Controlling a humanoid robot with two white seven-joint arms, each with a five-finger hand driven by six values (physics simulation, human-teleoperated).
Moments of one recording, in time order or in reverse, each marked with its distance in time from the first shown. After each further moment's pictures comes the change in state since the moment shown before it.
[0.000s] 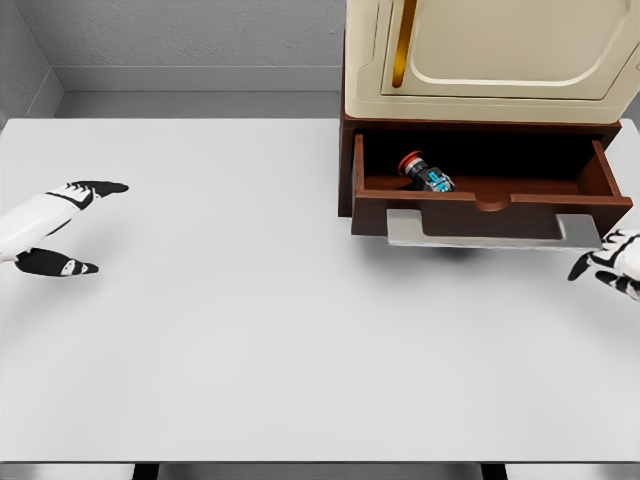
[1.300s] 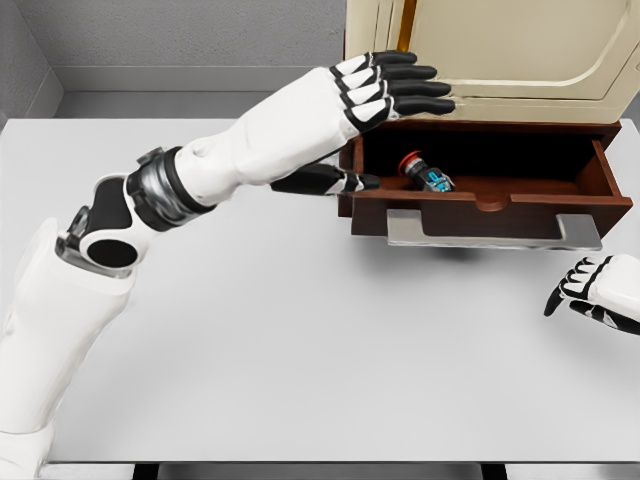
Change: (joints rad) left arm -0.436 -0.285 -0.555 -0.342 -0.009 0.018 0.274; right arm 0.107 -0.101 -0.006 -0.137 -0.029 0.000 0.002
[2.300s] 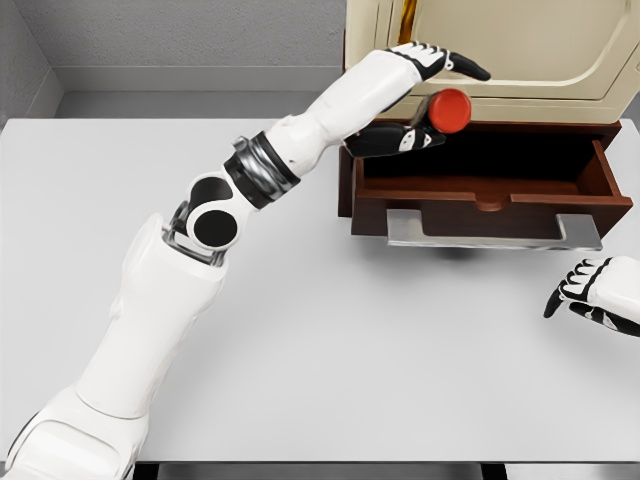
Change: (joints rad) left arm -0.061 -0.322 -0.024 0.239 -0.094 0.227 -0.001; right arm 0.005 0.000 0.001 0.000 0.000 0.000 -0.001
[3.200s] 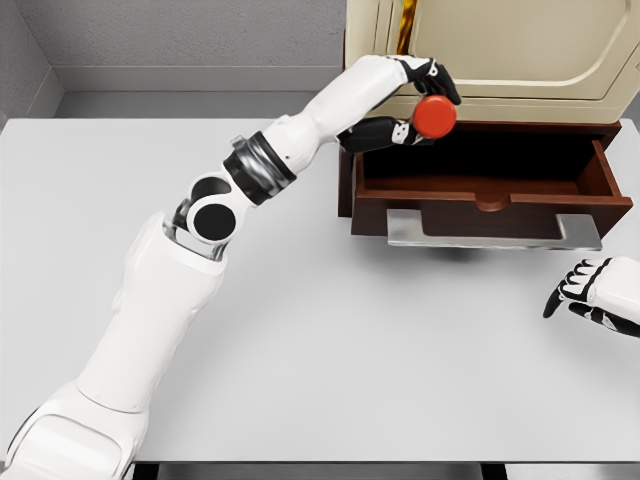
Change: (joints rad) left arm -0.011 0.000 0.011 0.076 0.031 -0.006 0.000; right arm 0.000 0.004 0.000 0.000 0.000 0.000 -0.001
